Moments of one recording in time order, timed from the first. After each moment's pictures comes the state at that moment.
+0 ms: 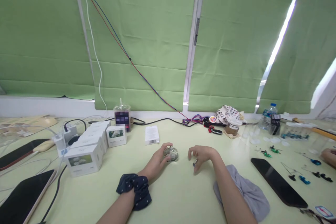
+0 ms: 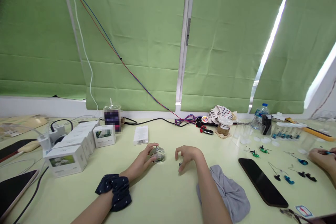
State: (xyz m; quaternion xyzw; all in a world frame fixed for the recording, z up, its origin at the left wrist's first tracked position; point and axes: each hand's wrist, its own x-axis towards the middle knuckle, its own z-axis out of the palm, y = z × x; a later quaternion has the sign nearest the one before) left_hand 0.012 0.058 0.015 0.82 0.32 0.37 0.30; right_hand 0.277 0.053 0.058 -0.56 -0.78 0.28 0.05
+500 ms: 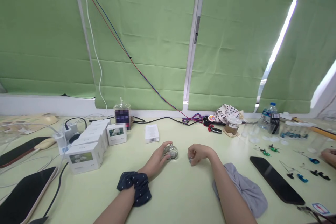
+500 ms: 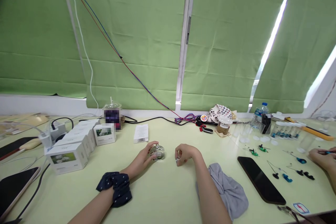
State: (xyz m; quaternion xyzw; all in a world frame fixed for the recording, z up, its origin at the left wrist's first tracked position) left_hand 0.010 0.056 0.015 0.83 0.32 0.35 0.29; right_hand 0.276 0.063 0.038 -0.55 -0.73 0.40 0.06
